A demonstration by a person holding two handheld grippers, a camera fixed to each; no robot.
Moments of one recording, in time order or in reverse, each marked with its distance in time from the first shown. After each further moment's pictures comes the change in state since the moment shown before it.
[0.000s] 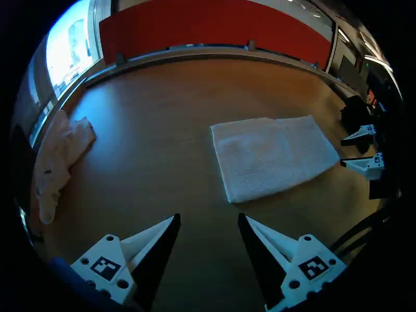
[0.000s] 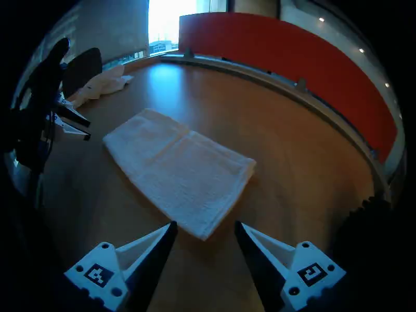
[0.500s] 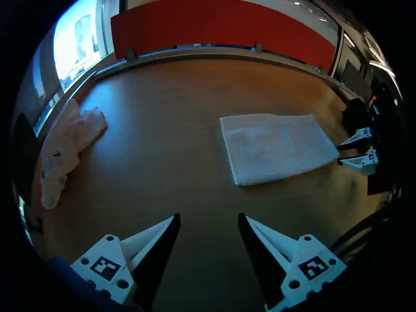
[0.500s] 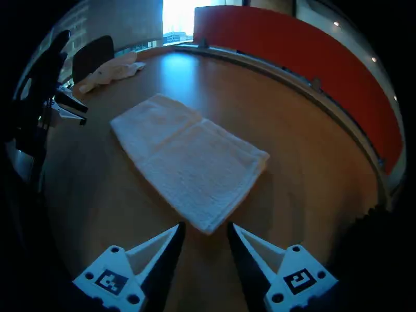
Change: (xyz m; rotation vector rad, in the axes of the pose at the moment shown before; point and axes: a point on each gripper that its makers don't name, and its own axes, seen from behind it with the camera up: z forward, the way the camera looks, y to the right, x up) left arm -0.022 -0.011 -0.023 0.021 -0.001 -0.035; right arm -0.013 -0.004 0.003 0.062 -0.058 -0.063
